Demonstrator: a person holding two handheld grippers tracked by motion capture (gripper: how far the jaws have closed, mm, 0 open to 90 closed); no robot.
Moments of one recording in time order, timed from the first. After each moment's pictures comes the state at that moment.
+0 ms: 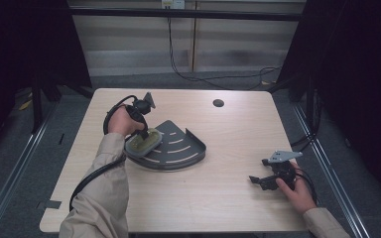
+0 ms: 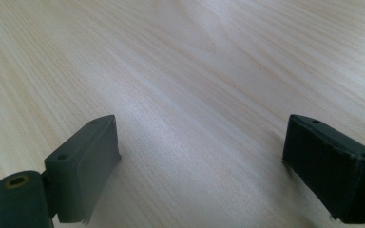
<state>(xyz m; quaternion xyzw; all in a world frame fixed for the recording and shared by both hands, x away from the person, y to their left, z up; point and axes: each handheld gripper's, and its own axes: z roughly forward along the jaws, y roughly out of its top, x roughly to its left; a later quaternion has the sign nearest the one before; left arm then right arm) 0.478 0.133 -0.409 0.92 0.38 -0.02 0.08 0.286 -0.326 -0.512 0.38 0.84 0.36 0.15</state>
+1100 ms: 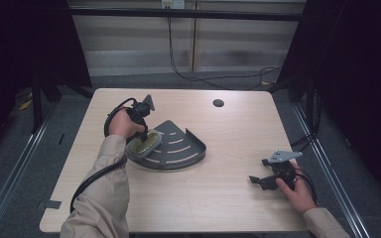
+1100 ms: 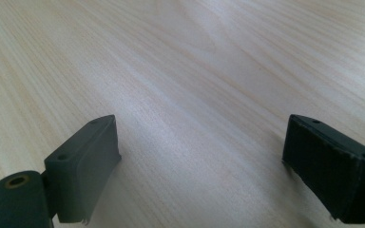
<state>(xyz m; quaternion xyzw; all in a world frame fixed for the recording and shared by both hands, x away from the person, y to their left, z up) 0.476 0.133 -0.415 0.91 0.41 -0.02 0.06 0.286 -0.326 -0.512 0.38 0.84 0.36 0.15</state>
